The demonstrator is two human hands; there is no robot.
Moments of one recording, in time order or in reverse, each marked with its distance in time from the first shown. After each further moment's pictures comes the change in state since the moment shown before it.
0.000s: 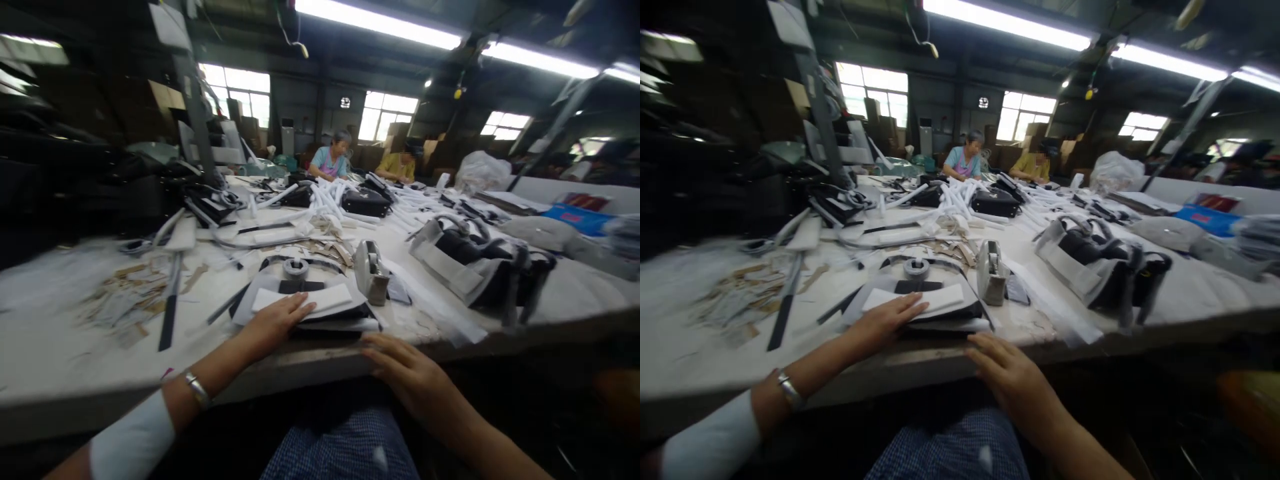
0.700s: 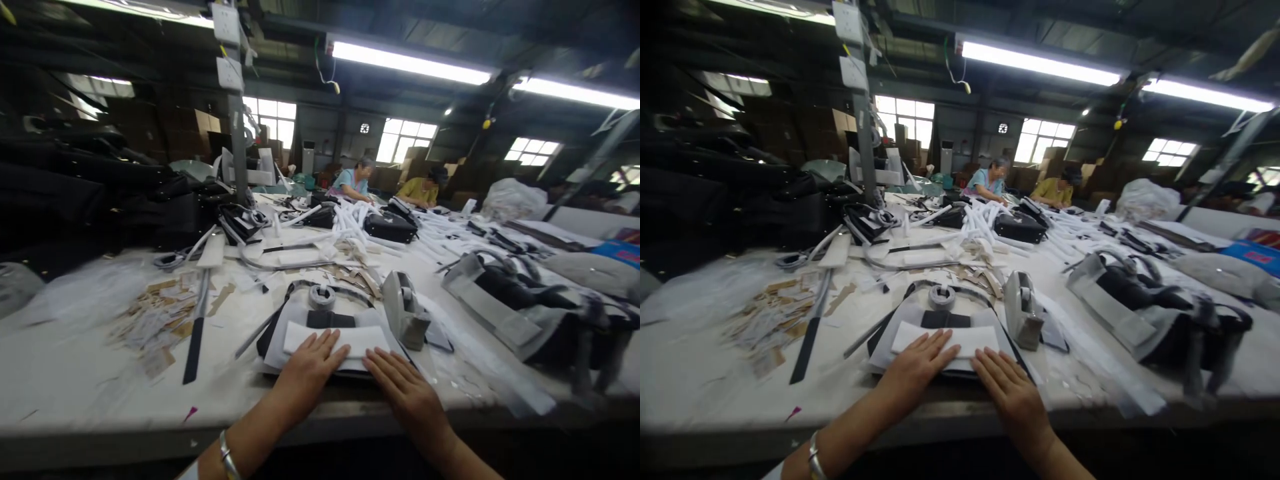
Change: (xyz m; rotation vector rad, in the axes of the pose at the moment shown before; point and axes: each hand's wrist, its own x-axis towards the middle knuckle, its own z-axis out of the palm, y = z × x) left_hand 0.000 0.009 0.011 0.029 0.075 -0.026; right_hand 0.065 0.034 0.076 -0.365 0.183 -0.200
